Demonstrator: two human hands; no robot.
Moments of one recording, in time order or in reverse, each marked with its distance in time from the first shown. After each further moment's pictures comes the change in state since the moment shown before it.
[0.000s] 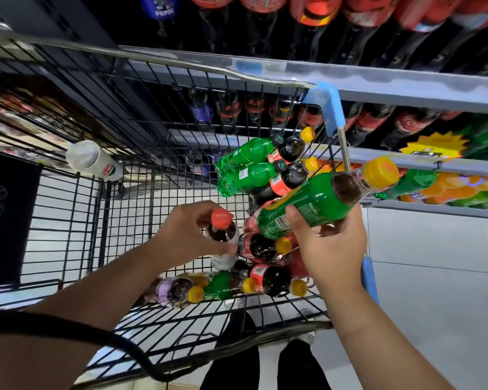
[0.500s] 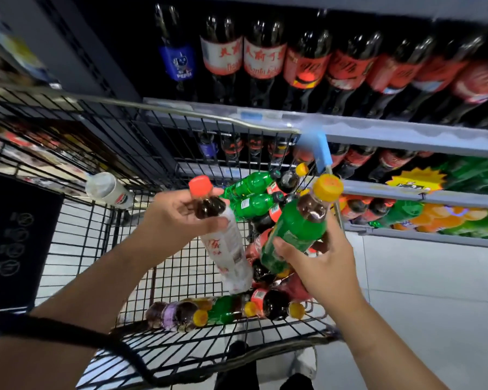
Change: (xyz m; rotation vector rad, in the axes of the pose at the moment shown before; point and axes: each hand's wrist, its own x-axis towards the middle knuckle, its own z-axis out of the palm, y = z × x) left_hand -0.016 0.075 -0.057 -0.406 0.122 0.137; right_hand 0.005 -0.052 -0.011 -0.120 -0.311 -0.040
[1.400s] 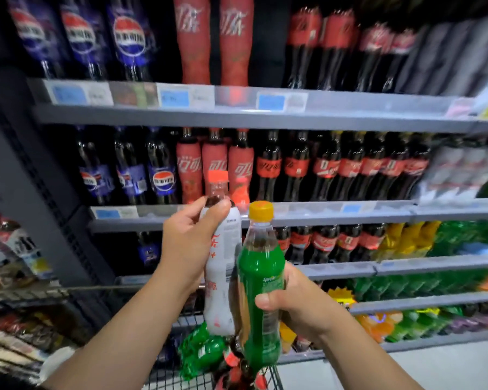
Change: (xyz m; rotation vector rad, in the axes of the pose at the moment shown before) left_hand 0.015 0.301 0.094 -0.370 0.097 0.478; right_hand 0.040 -0.233 -0.111 0.395 -0.422 0.051
